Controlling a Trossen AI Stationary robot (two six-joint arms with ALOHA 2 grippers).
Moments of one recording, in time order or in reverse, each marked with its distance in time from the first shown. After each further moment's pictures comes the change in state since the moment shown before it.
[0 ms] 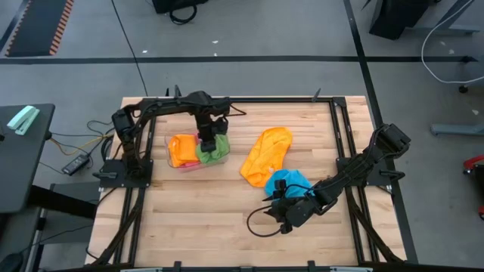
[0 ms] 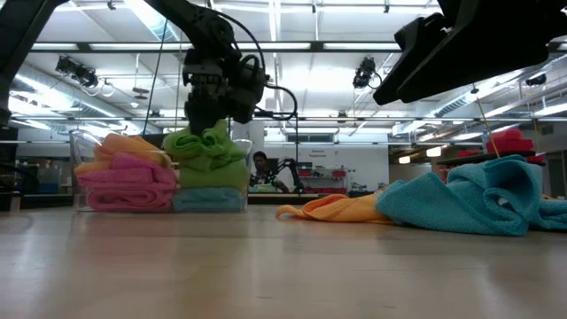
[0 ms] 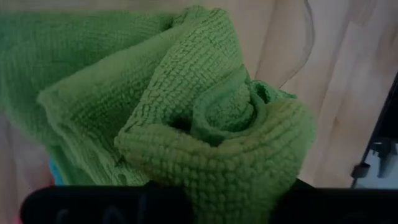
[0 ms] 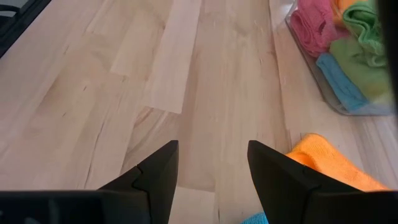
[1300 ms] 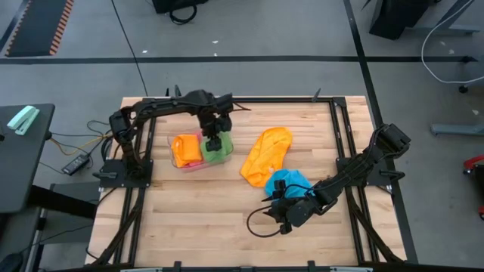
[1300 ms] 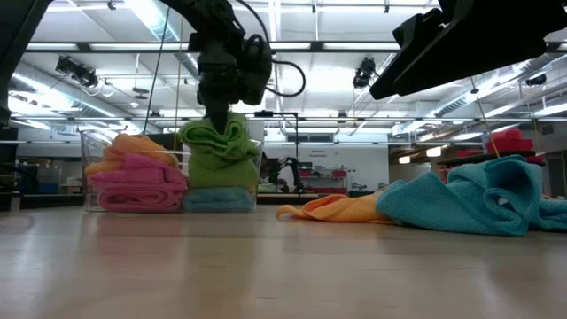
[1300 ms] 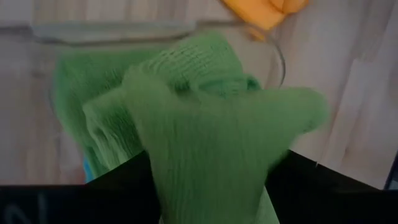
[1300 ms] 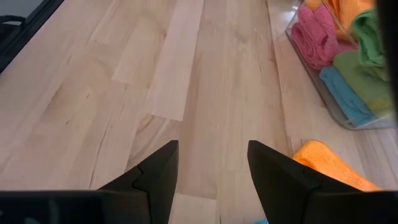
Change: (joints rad) left arm -0.043 -0.035 0.074 0.040 -0.085 -0.107; right arm 0.000 0.000 0.000 0.028 0.000 -0.009
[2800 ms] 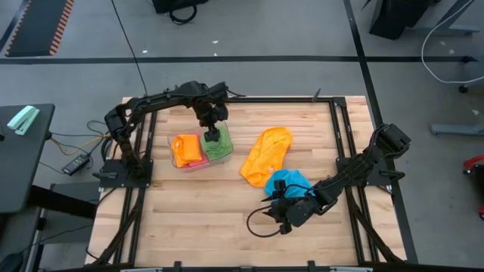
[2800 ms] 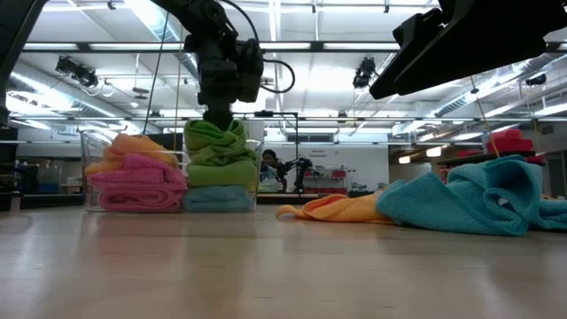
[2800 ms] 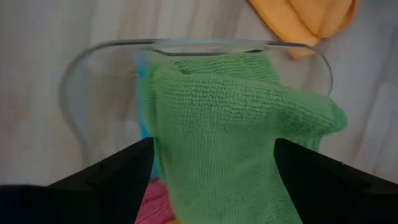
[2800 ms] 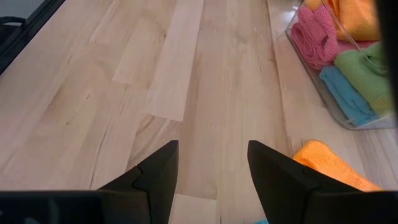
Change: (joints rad) left arm 0.097 -0.041 0.004 0.030 -0.058 0.027; right arm 0.000 0.000 0.000 0.001 0.000 0.002
